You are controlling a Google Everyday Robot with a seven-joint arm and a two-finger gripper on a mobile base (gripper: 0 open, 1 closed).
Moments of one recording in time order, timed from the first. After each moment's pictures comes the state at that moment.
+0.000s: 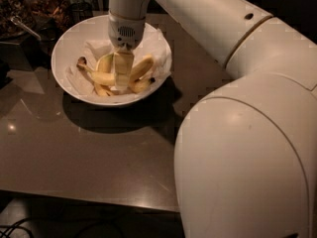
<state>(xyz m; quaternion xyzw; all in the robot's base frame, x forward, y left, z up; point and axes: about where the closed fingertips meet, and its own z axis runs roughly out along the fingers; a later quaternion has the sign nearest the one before) 0.603 0.085 0.891 -0.73 0.67 0.10 0.05</state>
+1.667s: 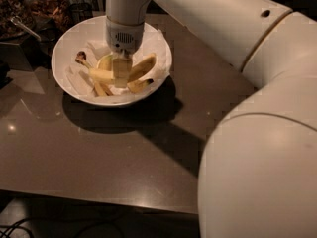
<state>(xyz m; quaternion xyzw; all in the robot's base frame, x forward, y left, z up) 0.589 0.088 0.892 -0.73 0.67 0.07 0.07</state>
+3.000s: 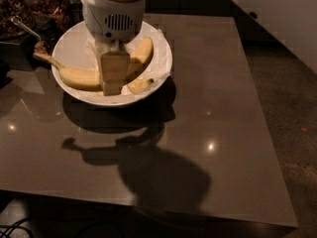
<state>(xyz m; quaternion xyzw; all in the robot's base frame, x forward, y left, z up) 0.470 0.086 0.988 -0.80 0.59 0.02 0.14</state>
